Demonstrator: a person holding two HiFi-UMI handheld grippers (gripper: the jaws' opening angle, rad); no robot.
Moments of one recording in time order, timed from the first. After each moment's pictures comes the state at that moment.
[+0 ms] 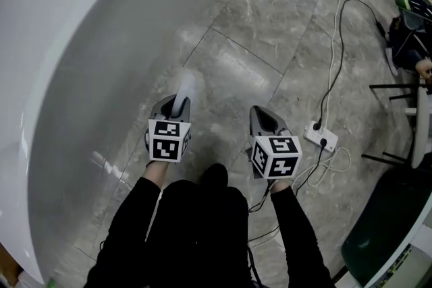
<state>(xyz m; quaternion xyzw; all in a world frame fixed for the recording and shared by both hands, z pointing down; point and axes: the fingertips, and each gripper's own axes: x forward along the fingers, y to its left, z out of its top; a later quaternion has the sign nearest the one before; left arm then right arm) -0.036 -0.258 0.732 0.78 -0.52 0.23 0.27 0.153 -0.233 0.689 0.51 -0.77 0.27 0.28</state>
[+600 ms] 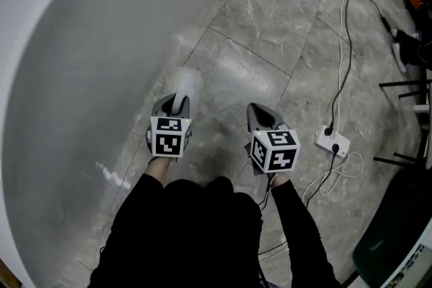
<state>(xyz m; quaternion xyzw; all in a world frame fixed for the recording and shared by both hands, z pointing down) -0.036 -0.295 0.813 0.77 -0.53 0.24 0.25 0.152 -0.265 0.773 0.51 -0.77 0.28 0.27</state>
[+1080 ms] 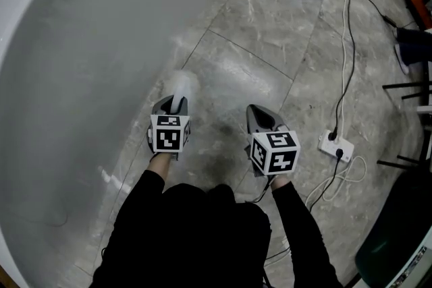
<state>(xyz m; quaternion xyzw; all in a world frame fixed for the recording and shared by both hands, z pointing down) -0.042 -0.314 0.866 0.75 -0.54 0.25 0.28 0.151 -0.279 0.798 0.50 -0.77 0.27 0.27</state>
